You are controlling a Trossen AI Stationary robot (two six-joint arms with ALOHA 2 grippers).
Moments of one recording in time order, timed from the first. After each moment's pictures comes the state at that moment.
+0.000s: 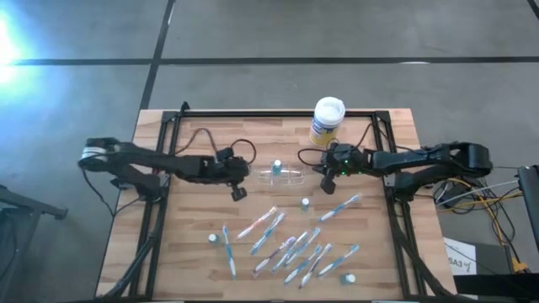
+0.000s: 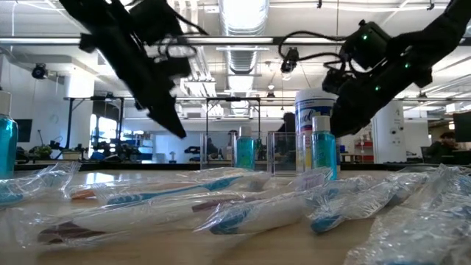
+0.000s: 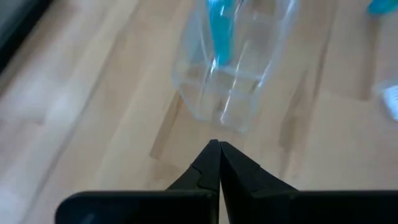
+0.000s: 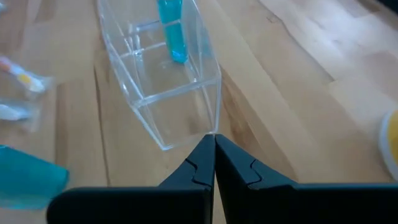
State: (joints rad) left arm 0.03 1.36 0.73 -0.20 -0.31 -0.18; right arm -0.26 1.22 0.40 0.16 -0.01 0.13
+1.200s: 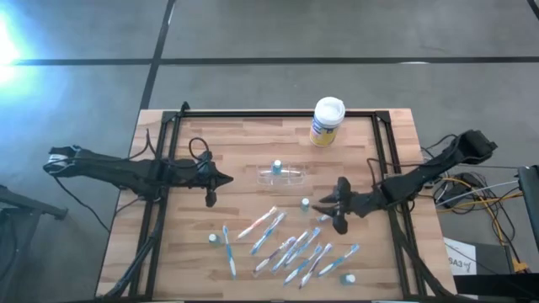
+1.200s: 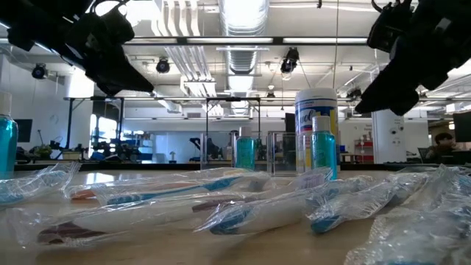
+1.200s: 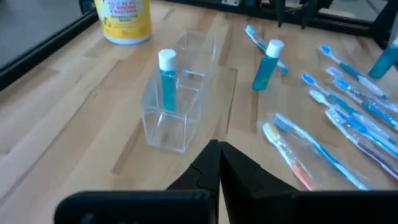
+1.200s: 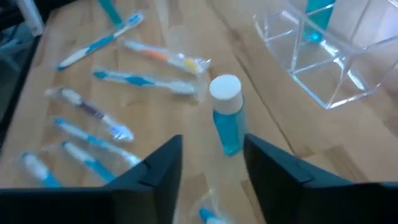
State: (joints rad) left arm -0.05 0.80 0.40 -0.02 -0.20 -0.22; right arm 0.44 1.12 0.41 0.05 0.42 0.65
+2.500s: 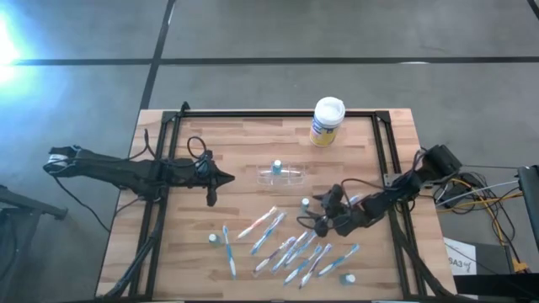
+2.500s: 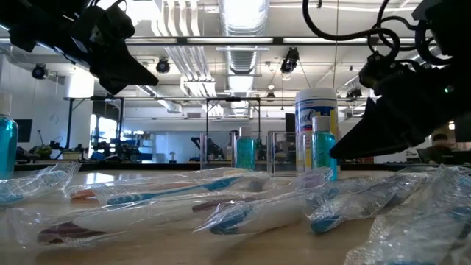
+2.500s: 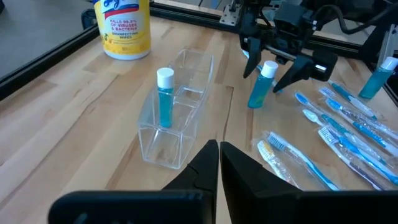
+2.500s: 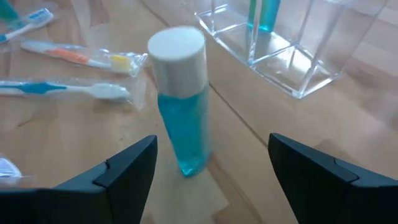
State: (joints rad) left arm -0.05 0.80 0.39 0.06 -0.20 -0.23; right arm 0.51 1.65 0.42 0.45 0.79 0.75
